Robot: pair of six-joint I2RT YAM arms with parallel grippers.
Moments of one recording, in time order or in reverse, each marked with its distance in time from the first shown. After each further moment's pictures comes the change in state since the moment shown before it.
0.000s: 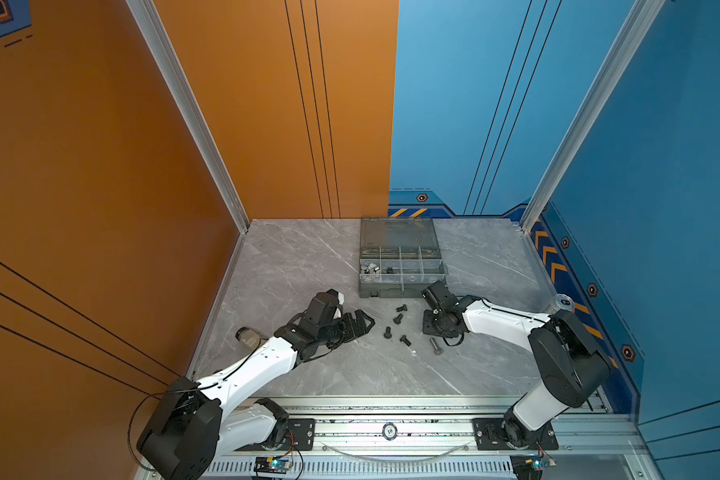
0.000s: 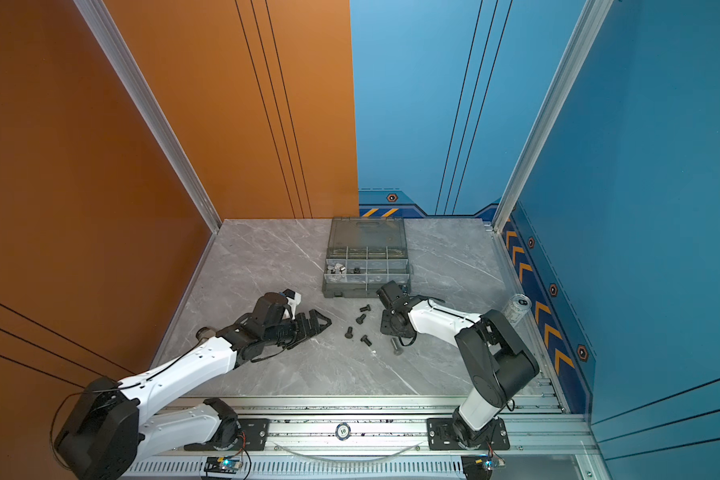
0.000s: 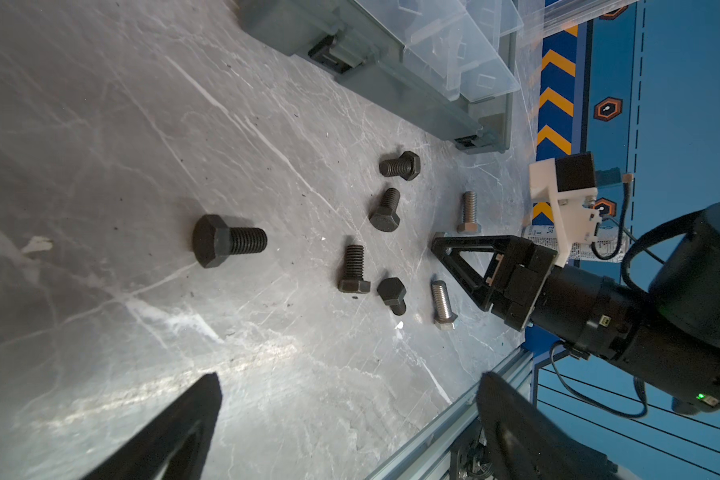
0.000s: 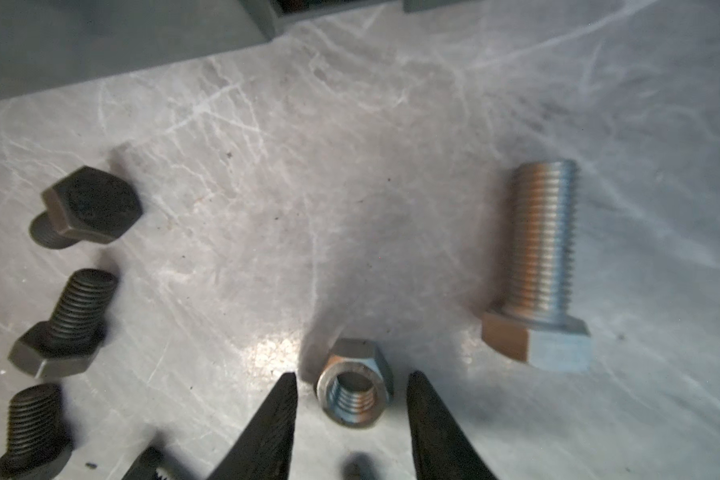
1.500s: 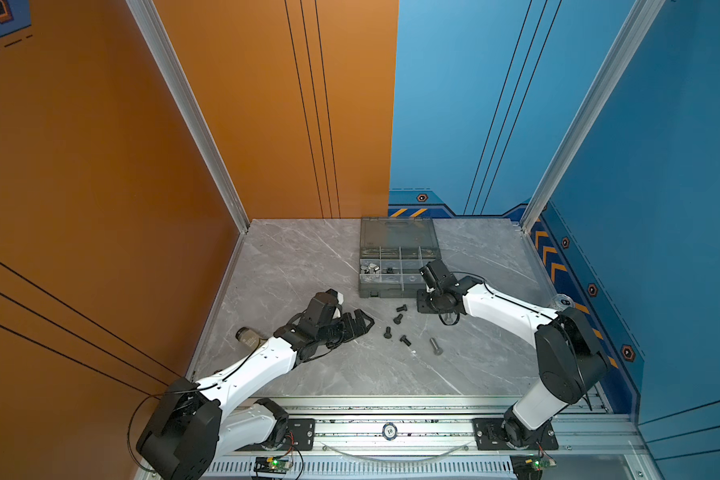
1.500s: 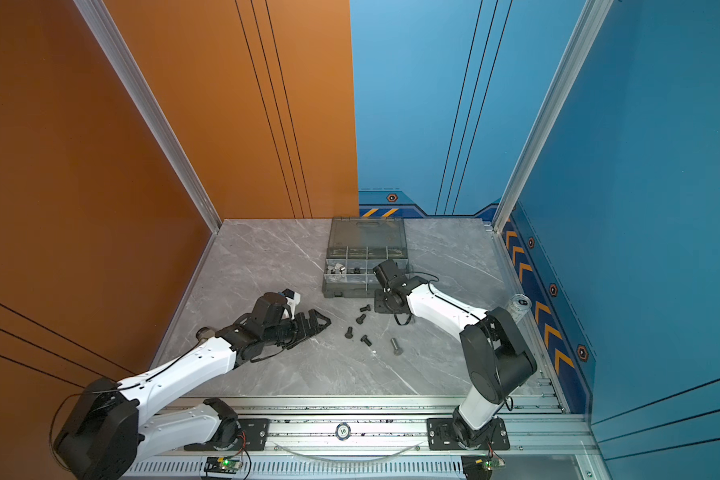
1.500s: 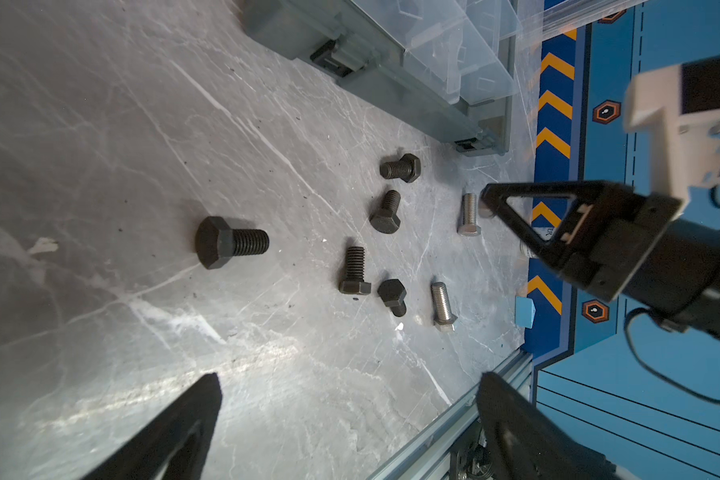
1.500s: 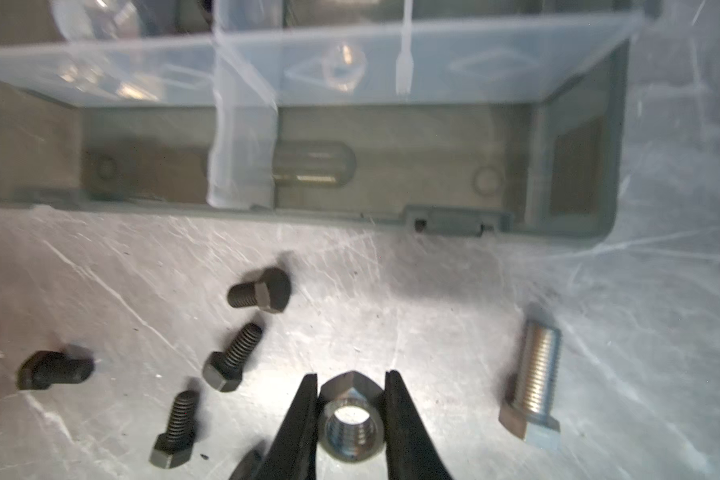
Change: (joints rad) left arm 0.008 -0.004 -0.002 0.000 0.000 0.000; right arm -0.040 0.014 0.253 -0.058 -0.026 -0.213
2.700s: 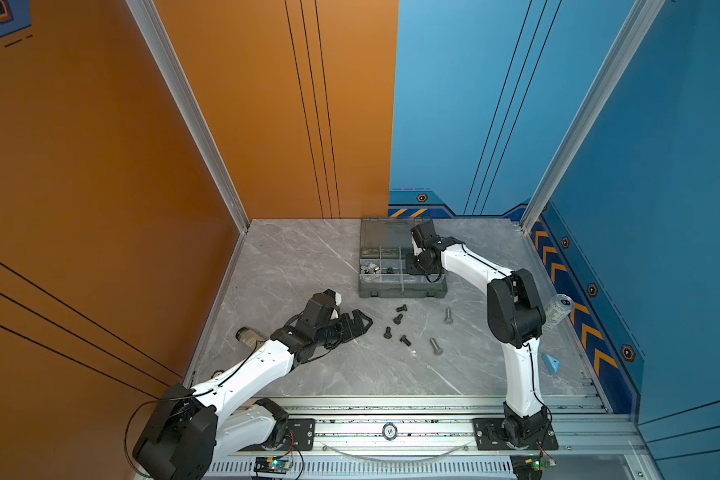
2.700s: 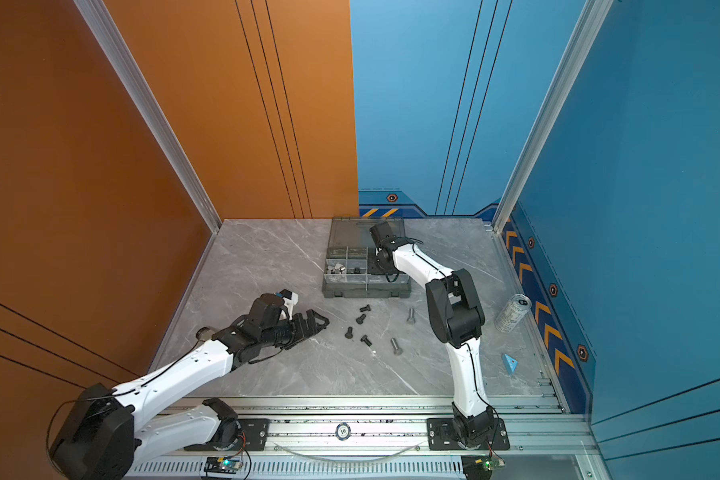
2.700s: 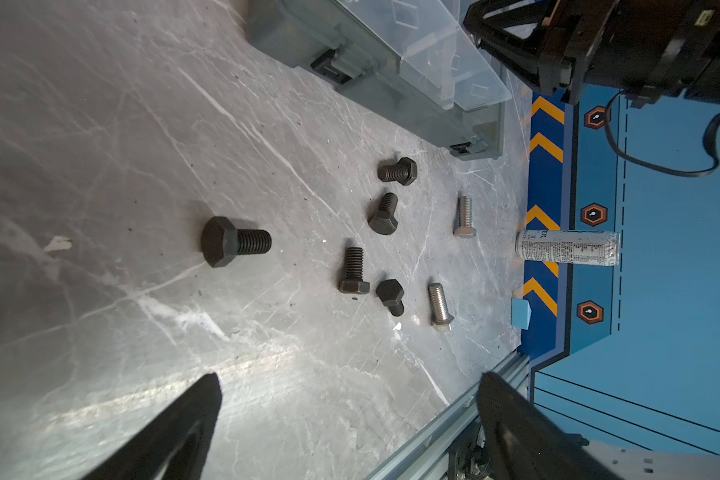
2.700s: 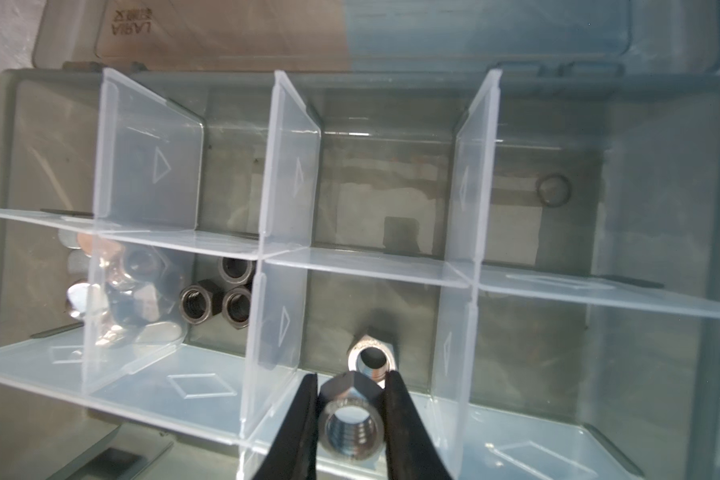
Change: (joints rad) left arm 0.010 -0.034 -0.017 -0.001 -0.001 0.000; right arm -0.120 0.492 0.591 -0.111 -0.074 -0.130
